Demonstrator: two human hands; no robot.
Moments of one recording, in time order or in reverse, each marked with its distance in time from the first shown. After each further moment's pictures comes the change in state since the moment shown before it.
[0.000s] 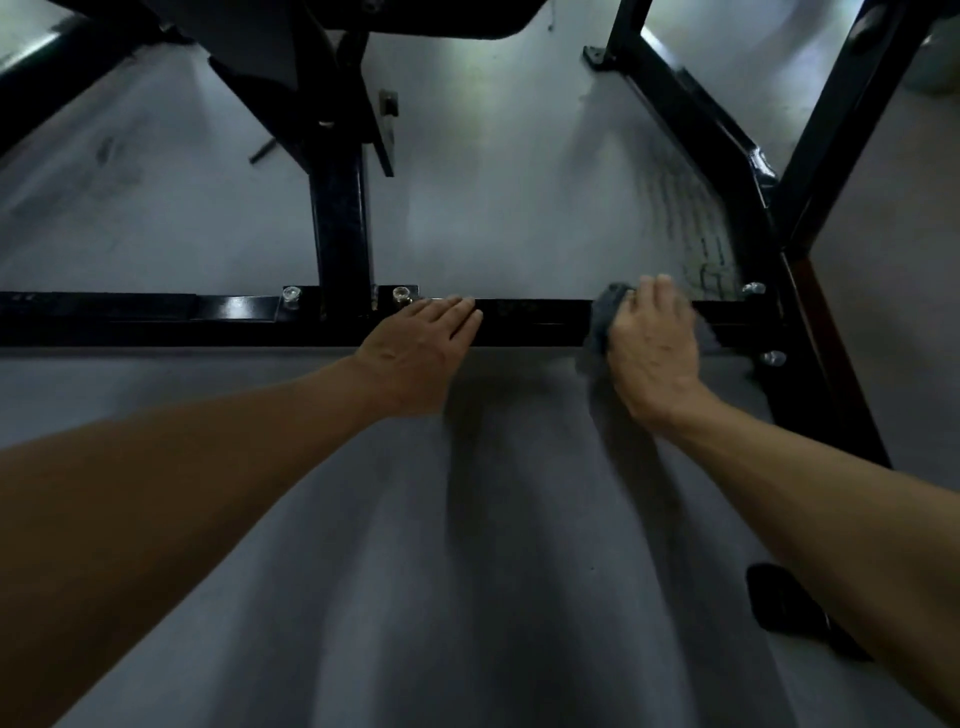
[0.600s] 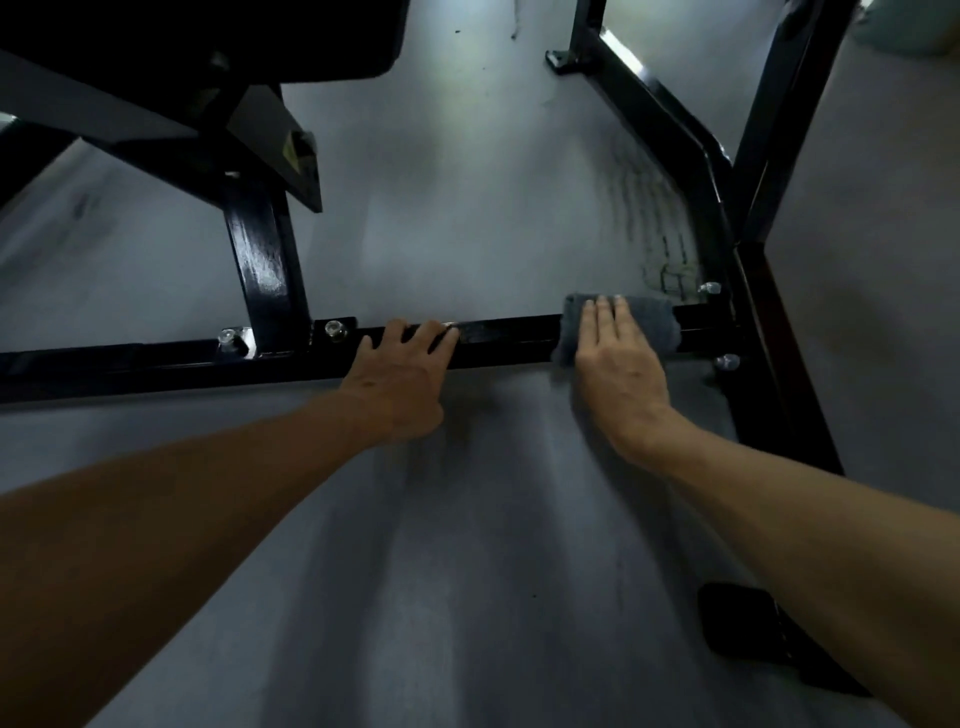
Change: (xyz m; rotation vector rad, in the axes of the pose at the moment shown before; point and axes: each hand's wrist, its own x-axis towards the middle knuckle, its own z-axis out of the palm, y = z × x) left_hand 0.035 0.050 -0.038 -0.176 -0.169 -0.234; right_hand -0.004 0.032 0.037 0.116 0.040 -0.120
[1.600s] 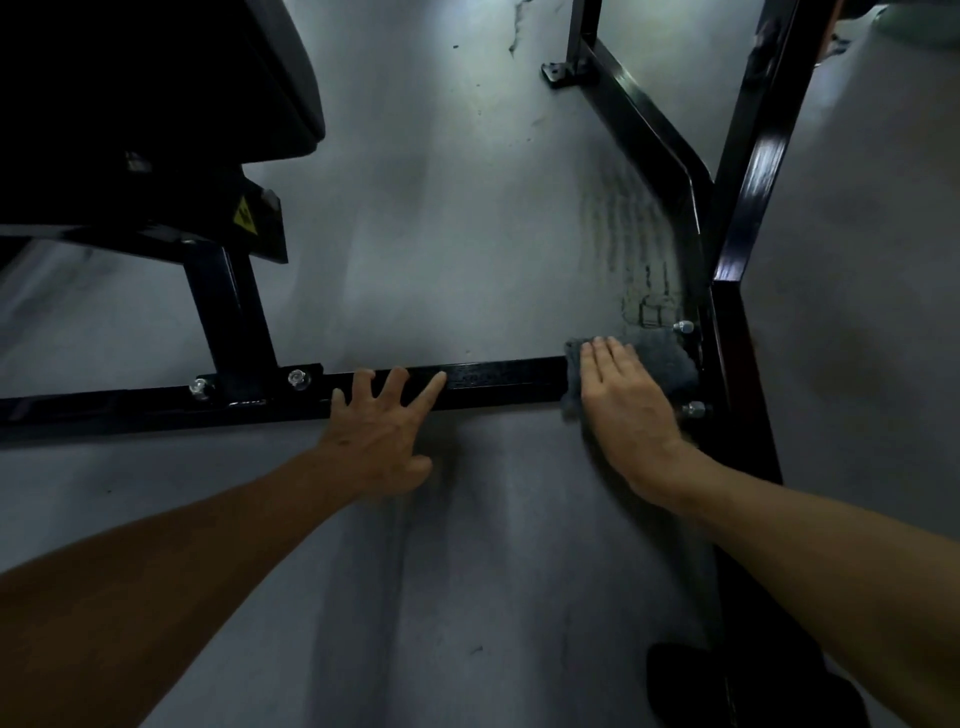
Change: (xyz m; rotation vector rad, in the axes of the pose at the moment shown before) left_hand 0.011 0.026 -0.010 -0.025 -0.120 -0.092; right_hand 0.008 0.070 0.005 0.028 -0.011 -0.189
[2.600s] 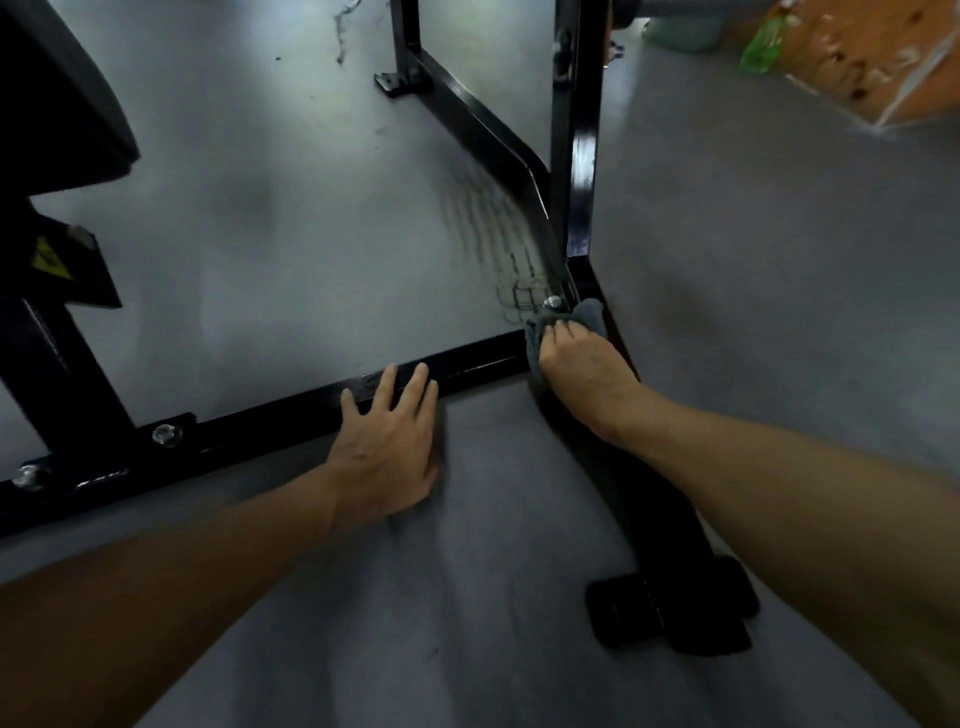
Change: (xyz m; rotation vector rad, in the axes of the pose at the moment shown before) left_hand 0.025 0.078 -0.005 0.172 0.178 0.374; right_hand -0.020 0.054 -0.012 -0.141 -0.158 0.069
